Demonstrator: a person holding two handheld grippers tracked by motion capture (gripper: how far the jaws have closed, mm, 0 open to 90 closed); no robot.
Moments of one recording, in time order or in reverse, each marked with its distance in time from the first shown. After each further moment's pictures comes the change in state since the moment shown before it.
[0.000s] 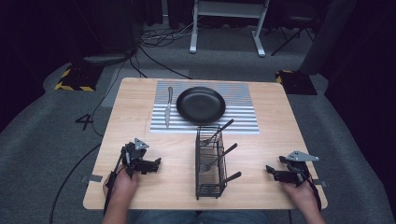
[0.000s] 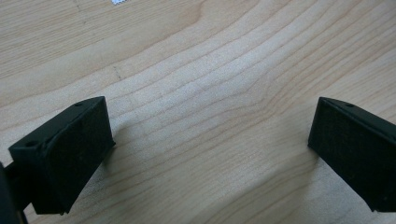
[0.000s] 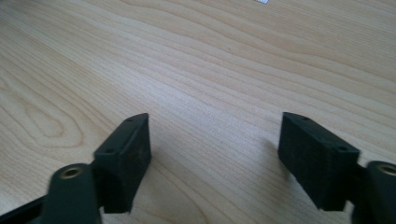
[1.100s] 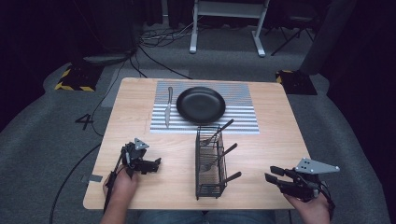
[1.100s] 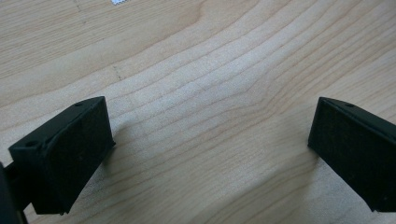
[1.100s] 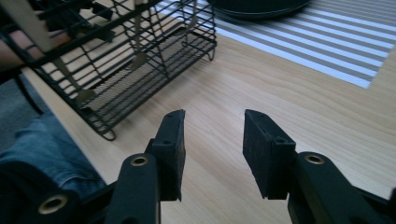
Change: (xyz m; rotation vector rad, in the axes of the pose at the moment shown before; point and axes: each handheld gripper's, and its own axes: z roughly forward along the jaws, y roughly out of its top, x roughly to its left) left arm 0.000 0.000 0.000 0.000 0.000 0.000; right arm 0.071 0.045 -0.095 -0.107 0.258 -0.033
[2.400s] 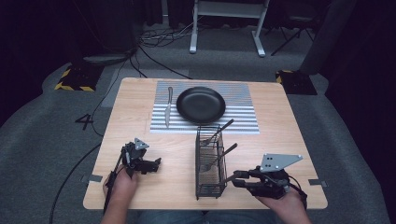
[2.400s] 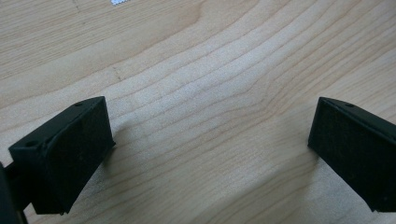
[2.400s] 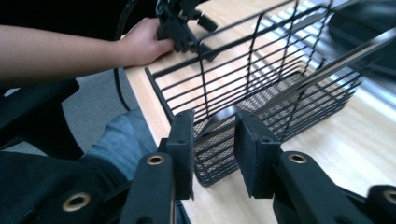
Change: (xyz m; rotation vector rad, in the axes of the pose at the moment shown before) left arm 0.000 0.000 0.000 0.001 -0.002 0.004; right arm 0.072 0.063 0.041 0.056 0.287 -0.176
